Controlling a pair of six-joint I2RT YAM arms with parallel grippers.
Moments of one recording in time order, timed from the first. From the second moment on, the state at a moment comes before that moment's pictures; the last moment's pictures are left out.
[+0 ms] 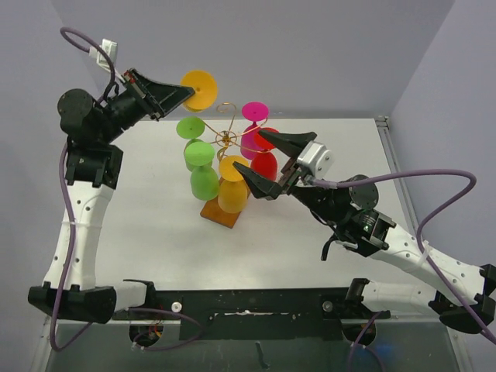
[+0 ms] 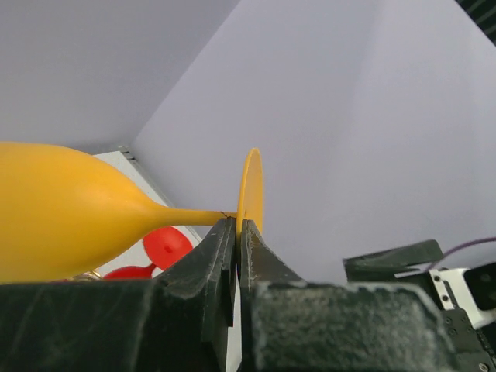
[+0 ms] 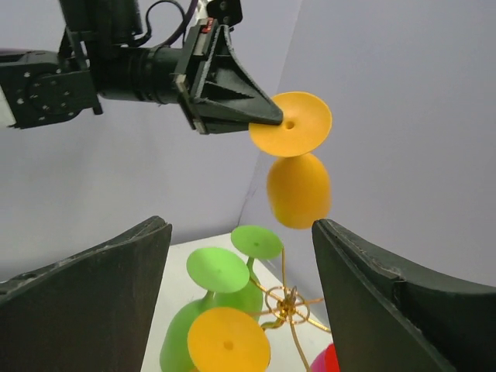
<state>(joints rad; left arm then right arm) -0.12 1.22 1.55 0.05 0.74 -1.05 1.07 1.06 1.21 0.30 0.02 -0.32</state>
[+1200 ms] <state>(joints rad) -0.03 1.75 1.75 -0.02 0.83 -1.14 1.06 0.77 0.87 0.24 0.26 -0.05</state>
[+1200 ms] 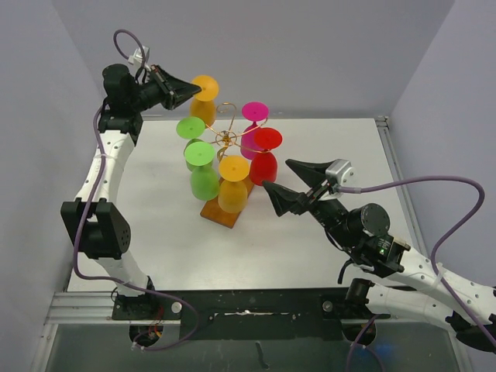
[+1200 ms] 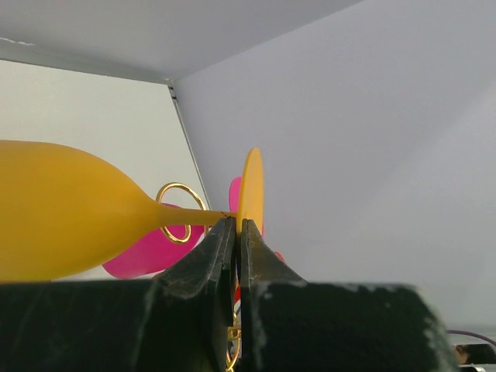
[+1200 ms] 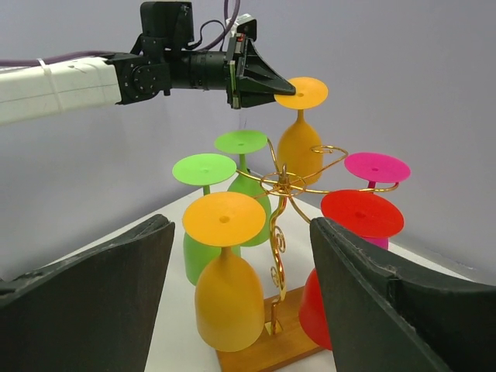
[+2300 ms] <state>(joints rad) -0.13 1.67 1.66 -0.15 0.74 -1.08 1.06 0.74 0.87 0.24 0.28 -0.03</state>
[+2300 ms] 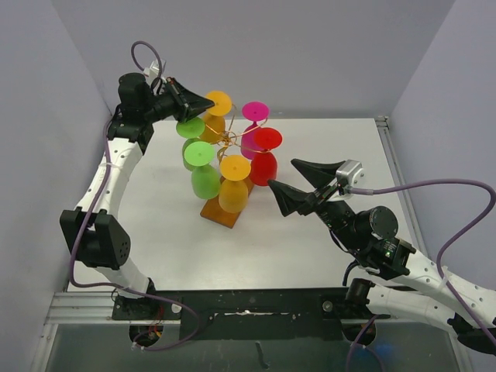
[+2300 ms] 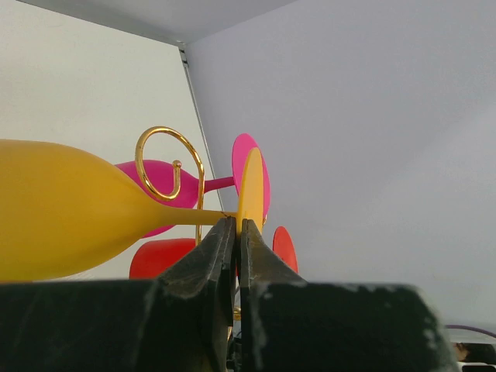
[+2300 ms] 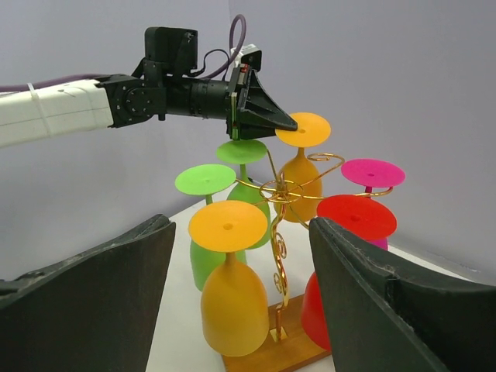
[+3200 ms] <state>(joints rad) -0.23 1.71 1.78 -0.27 0.68 -1.01 1.06 0.70 0.86 0.24 0.28 -0.01</state>
